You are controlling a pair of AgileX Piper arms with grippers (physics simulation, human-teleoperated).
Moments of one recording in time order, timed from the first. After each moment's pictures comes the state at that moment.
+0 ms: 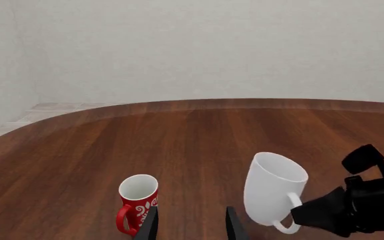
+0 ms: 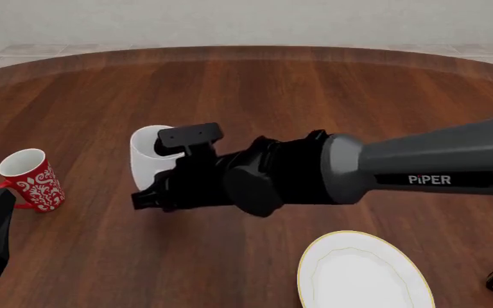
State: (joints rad) left arm 0.00 0.00 0.00 0.00 0.00; right arm 0.99 1.86 -1.19 0.07 0.42
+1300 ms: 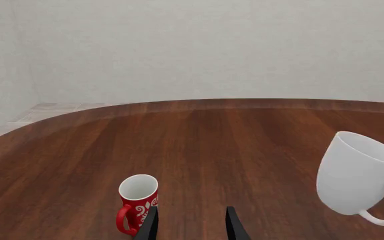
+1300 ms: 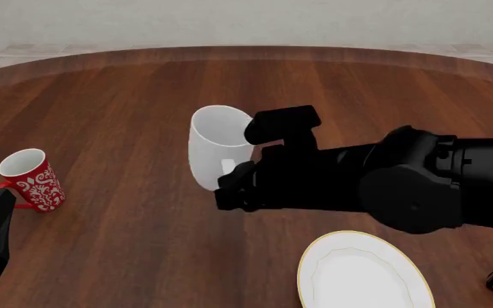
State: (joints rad) left arm 0.00 0.00 0.00 0.00 0.00; right arm 0.92 1.40 -0.83 0.13 0.37
